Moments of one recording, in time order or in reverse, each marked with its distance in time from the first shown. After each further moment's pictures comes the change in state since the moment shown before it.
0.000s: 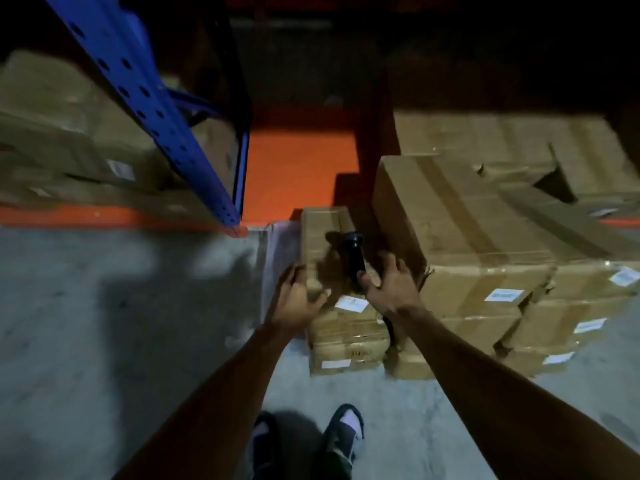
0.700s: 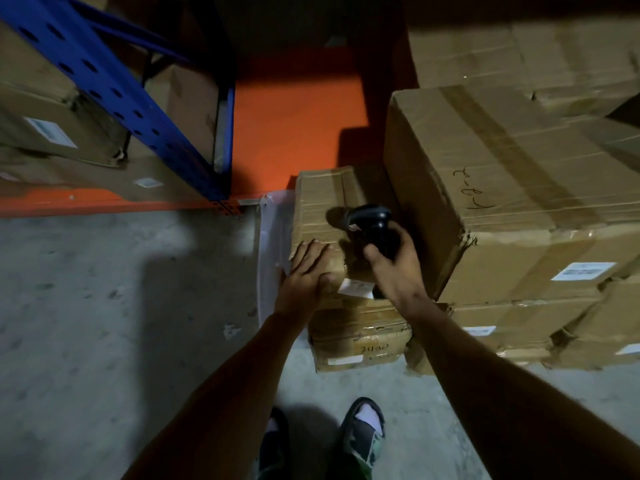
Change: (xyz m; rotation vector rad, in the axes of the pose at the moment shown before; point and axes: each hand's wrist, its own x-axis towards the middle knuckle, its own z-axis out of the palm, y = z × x) left_hand 0.055 -0.078 0.112 0.233 -0.040 0.168; right_hand 0.065 0.064 0.075 0.724 0.042 0.122
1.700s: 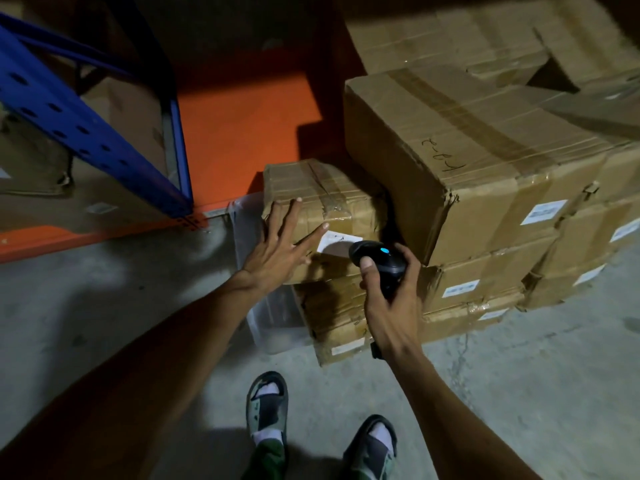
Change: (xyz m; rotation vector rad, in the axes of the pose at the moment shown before) left_hand 0.051 -0.047 -0.034 0.618 -0.045 0.466; right_hand -0.108 0.028 0.045 0.122 0.354 -0.063
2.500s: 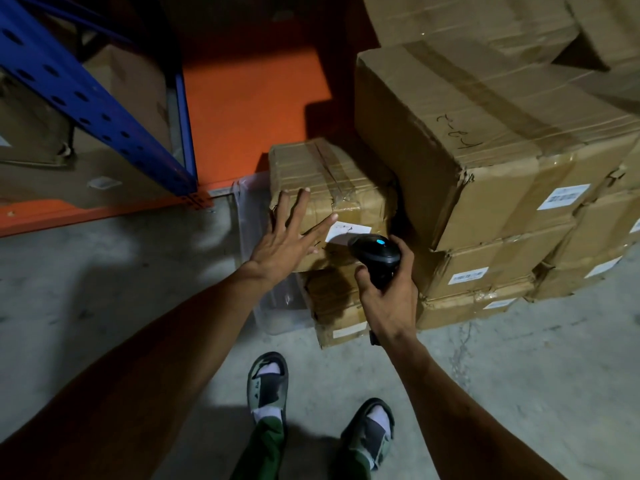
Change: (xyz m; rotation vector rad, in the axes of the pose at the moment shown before) left_hand -0.009 0.018 0.009 0.028 -0.038 -0.039; right_hand 0.010 0.032 0.006 -0.156 -0.020 0.015
